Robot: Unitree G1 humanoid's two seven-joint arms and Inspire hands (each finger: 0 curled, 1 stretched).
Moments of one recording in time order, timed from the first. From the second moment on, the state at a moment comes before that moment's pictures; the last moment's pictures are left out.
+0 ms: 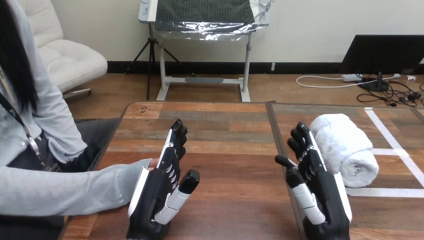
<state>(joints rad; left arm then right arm) -0.04 -0.05 0.04 0.79 -0.03 -1.01 -0.30 -0.02 0.03 -0.15 0.76 0.09 -0.96 0.29</state>
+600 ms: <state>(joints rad) -0.04 -0.04 0.02 0.79 -0.03 -1.01 -0.29 -0.06 -0.05 -0.16 0.74 -0.01 -0.97 0.18</state>
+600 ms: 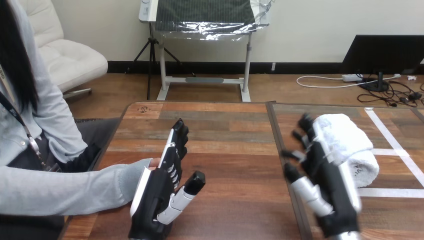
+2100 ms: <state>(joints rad) -0.04 -0.05 0.00 0.80 -0.03 -1.01 -0.27 -0.38 -0.39 -0.32 0.55 -0.06 -0.53 -0.16</state>
